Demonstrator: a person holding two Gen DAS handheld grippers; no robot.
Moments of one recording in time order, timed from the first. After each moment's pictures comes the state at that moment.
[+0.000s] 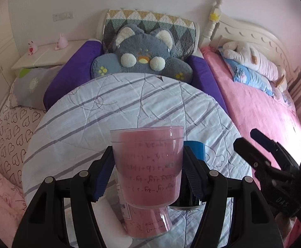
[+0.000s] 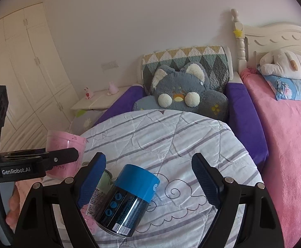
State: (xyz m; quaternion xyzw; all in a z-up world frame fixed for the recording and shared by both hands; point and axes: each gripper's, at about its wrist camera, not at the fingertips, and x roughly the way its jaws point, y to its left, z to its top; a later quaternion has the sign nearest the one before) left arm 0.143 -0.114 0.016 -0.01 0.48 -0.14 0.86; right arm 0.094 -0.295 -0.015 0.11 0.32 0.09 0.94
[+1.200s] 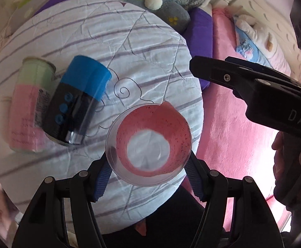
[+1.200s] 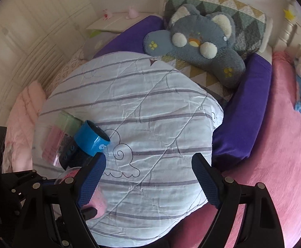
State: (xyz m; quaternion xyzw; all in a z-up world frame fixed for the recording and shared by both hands) left arm 0.099 -0.270 -0.024 -0.13 0.65 -0.07 0.75; right arm 0.182 -0.379 -0.001 -0.04 0.55 0.23 0.80
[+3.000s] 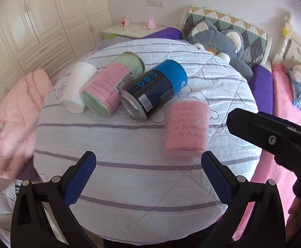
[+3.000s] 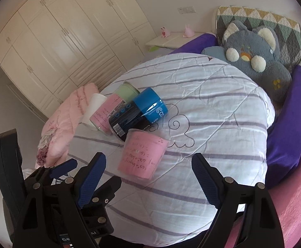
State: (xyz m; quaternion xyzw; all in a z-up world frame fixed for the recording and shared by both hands) left arm -0.011 -0.287 -0.039 -0.07 0.45 0.23 0.86; right arm 0.086 -0.397 -0.050 0.04 0.44 0.42 0.79
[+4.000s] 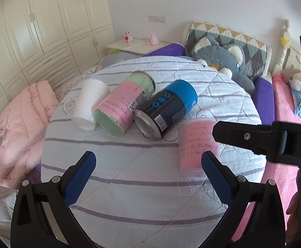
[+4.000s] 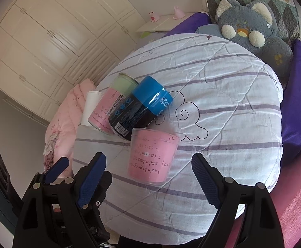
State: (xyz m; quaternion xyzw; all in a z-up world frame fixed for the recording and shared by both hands) left arm -0.019 -0.270 -0.032 -0.06 0.41 0.23 0.88; right arm 0.099 -0.370 -0.062 0.07 0.51 0.39 0.76
